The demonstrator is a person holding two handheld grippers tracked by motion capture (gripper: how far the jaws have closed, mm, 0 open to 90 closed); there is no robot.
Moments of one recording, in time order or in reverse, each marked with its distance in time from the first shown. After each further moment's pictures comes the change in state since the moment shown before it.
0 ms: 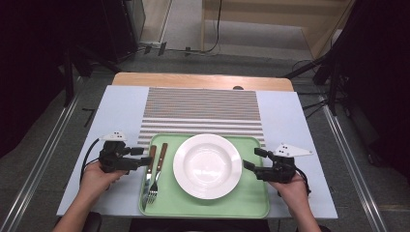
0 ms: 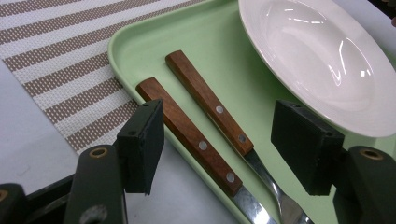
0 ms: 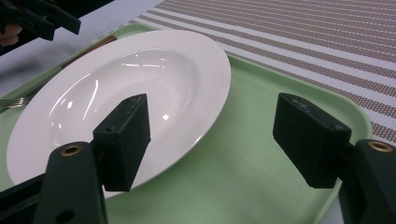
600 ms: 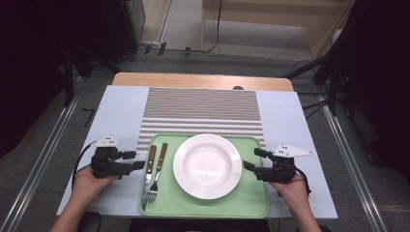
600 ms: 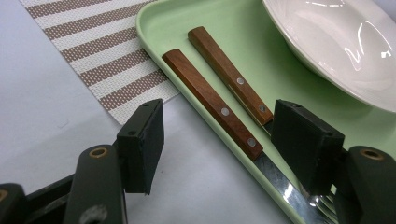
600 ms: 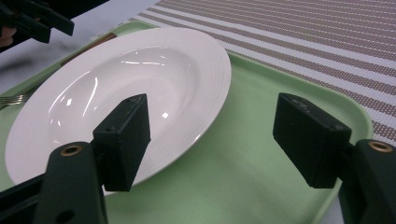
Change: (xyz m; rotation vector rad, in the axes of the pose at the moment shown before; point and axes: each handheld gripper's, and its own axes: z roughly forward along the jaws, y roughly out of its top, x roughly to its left) left arm 0.007 -0.018 -0.013 -0.010 0.045 -0.007; right arm 0.000 -0.001 0.000 0.005 0.001 -0.008
